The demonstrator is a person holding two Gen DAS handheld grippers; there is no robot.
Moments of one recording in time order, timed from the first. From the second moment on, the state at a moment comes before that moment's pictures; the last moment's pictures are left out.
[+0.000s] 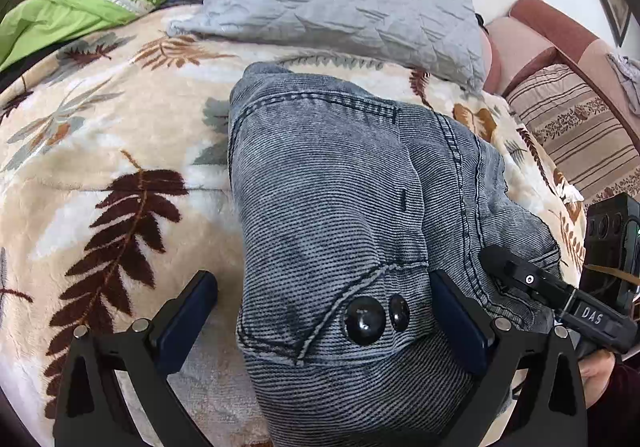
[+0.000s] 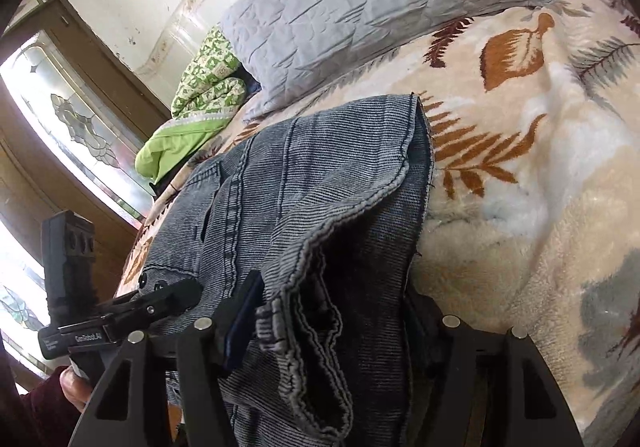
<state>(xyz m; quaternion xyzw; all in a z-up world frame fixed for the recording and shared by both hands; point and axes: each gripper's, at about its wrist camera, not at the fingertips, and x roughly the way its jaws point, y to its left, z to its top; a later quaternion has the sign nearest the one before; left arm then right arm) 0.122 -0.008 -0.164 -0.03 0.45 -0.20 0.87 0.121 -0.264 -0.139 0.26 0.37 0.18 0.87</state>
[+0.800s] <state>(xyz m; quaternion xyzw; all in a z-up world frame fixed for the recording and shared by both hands) 0.105 -0.004 -0.169 -0.05 0.39 -0.19 0.90 0.125 -0.255 -0.133 0.26 0.38 0.16 0.87</state>
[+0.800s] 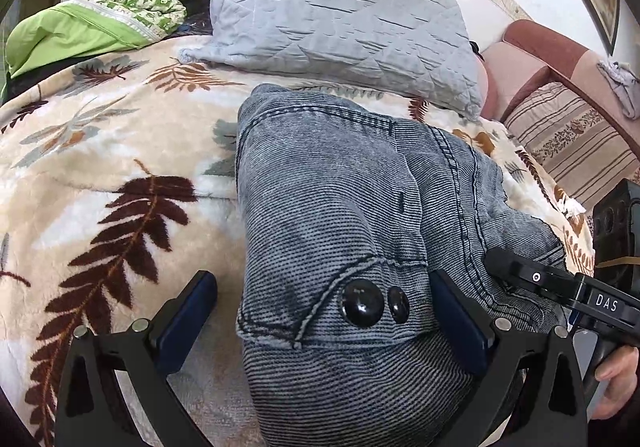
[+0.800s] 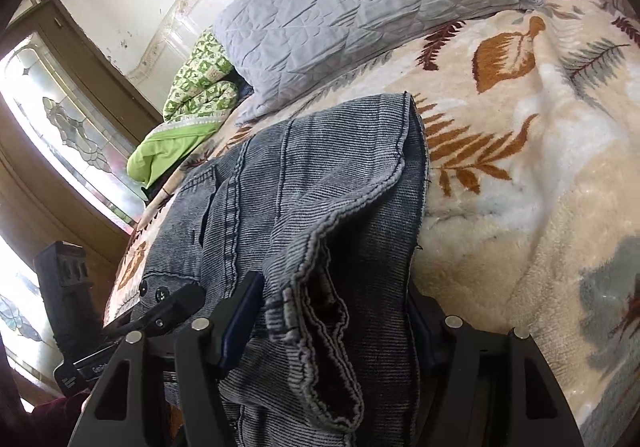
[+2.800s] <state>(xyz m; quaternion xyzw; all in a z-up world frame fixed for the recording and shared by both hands) -0.088 0.035 0.147 0.04 0.20 0.06 0.98 -0.098 -0.182 0.171 0.06 0.17 0.09 0.98</state>
